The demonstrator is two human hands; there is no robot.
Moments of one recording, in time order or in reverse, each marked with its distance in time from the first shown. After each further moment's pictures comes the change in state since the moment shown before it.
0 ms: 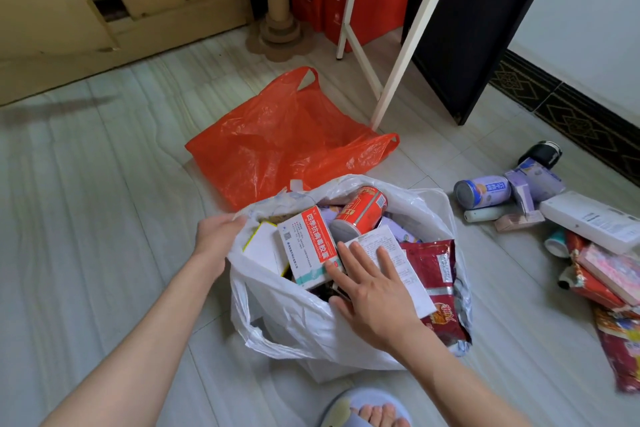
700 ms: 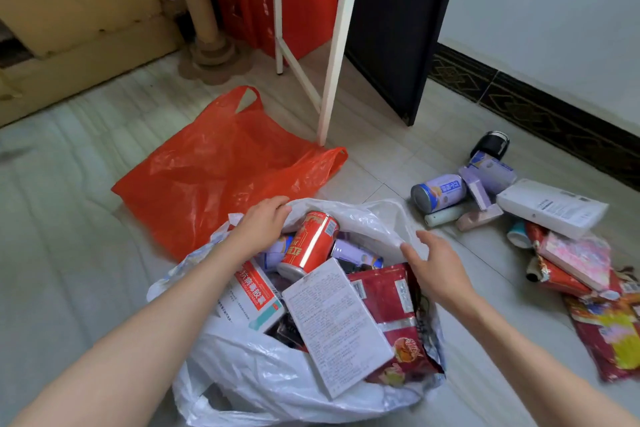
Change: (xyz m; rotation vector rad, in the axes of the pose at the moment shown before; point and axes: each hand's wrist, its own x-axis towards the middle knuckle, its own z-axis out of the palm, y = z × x) left_hand 0.004 0.063 0.143 0.876 -0.506 0.659; right_hand -0.006 0.144 -0.023 0.690 0.298 0.781
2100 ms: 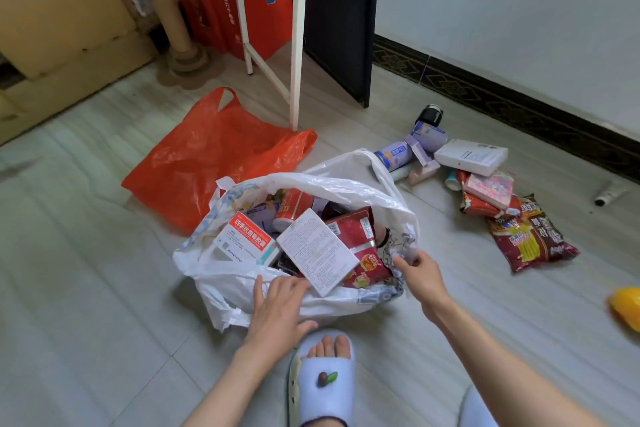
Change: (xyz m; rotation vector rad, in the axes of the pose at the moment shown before) left_hand -0.219 0.002 0.071 0.363 -0.123 0.242; right_hand -0.132 0.044 0.005 0.639 0.089 0.348
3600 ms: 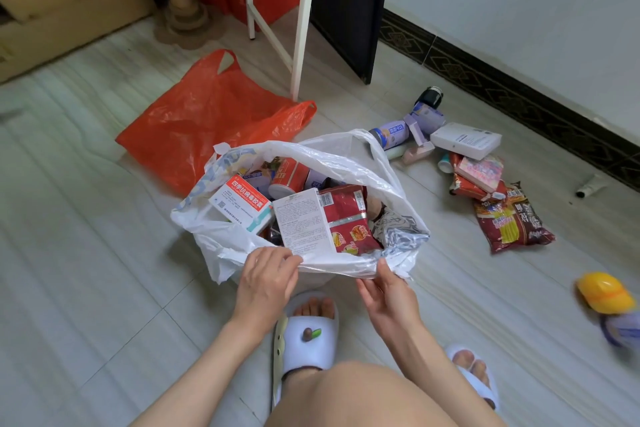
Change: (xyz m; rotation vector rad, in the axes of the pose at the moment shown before) left_hand -0.033 0.019 -0.021 -0.019 0.558 0.178; right_hand -0.093 0.009 0.021 0.915 -0.079 0.371
